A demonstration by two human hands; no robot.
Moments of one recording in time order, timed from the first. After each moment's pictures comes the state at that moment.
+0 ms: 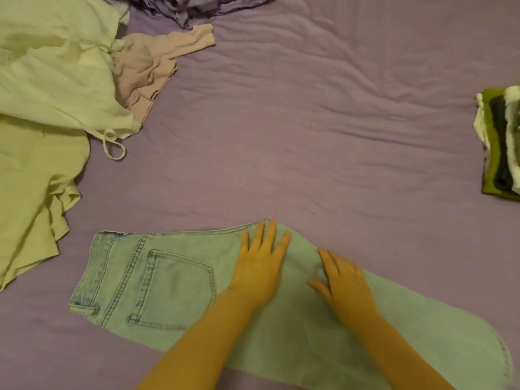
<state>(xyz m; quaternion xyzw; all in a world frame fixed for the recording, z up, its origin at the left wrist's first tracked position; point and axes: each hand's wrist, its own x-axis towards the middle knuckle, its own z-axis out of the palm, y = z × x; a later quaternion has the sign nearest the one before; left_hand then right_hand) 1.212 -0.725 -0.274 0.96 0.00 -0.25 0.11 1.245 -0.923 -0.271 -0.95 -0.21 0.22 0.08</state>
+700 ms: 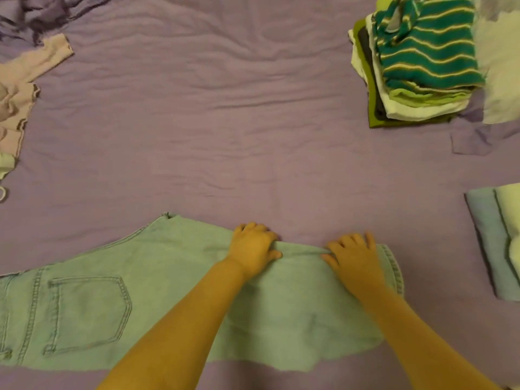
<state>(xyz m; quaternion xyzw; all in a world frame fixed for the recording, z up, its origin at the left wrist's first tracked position) 1.275 -0.893 -0.280 0.93 -0.13 -0.32 0.12 1.250 -1.125 -0.273 -0.98 -0.11 0.19 0.04</state>
